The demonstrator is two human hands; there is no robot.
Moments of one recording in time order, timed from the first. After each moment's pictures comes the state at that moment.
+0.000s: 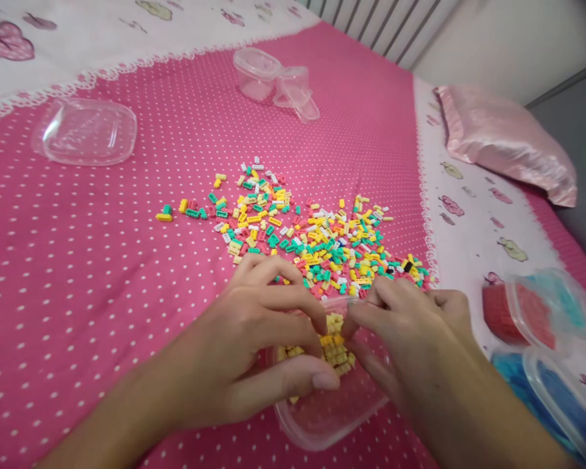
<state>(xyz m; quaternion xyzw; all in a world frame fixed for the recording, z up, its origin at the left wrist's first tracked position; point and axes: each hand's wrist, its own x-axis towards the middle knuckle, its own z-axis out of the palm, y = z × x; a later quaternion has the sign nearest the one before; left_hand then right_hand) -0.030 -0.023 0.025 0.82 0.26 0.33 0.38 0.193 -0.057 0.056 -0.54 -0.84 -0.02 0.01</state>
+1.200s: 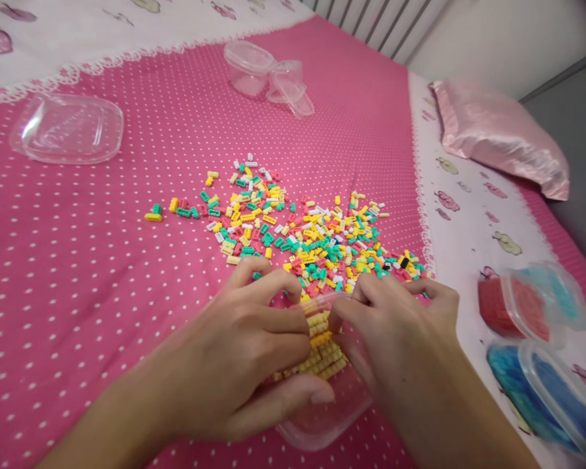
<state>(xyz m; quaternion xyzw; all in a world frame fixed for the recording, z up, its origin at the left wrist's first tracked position) -0.029 -0.021 0.027 0.90 0.20 0.27 0.29 0.171 -0.058 0.045 -0.60 -0.79 -0.11 0.04</state>
